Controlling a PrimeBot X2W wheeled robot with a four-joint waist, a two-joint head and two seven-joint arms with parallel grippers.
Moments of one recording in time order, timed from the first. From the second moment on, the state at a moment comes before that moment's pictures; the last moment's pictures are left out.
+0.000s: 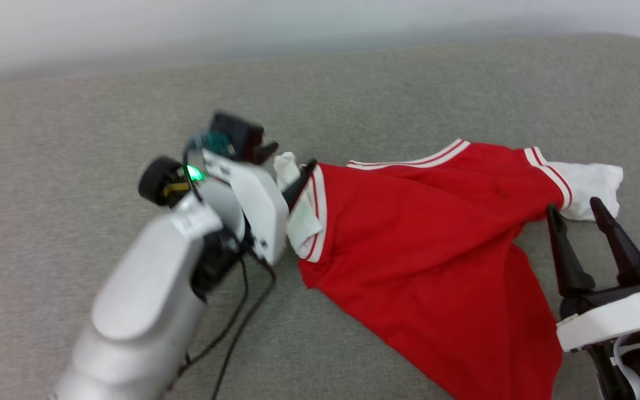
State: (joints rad) left arm -0.60 0.21 -0.42 0.25 -0.42 -0.13 0.34; right arm -0.10 -0.24 0.02 0.01 0.37 0.13 -0.12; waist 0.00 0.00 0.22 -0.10
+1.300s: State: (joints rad) left arm -0.70 0.40 -0.41 0.43 -0.71 -0.13 0.30; right arm -0.12 -0.20 0.05 0.07 0.33 0.13 -0.12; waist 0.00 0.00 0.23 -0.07
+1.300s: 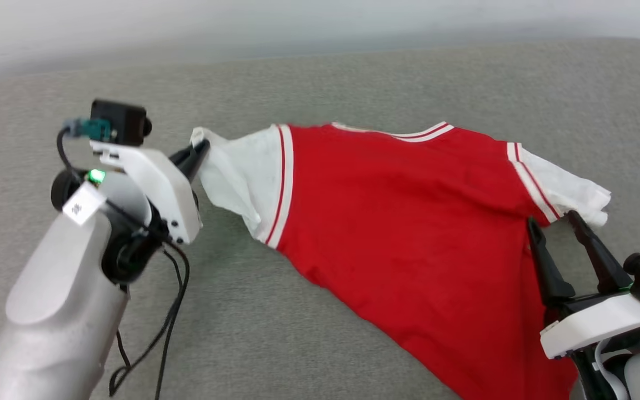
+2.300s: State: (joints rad) left arm -0.43 0.38 -0.44 0.44 -0.51 -0.01 -0.26; right arm -0.07 -0.23 0.02 0.03 0.34 0.13 -0.03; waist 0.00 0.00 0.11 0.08
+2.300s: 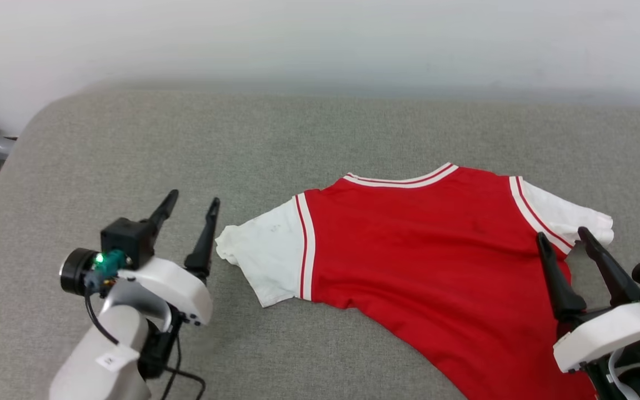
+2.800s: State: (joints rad) left arm -0.12 0.28 -0.33 0.04 -0.31 0.07 -0.26; right arm -0.04 -0.27 0.01 0.00 0.35 0.13 0.07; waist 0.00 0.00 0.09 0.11
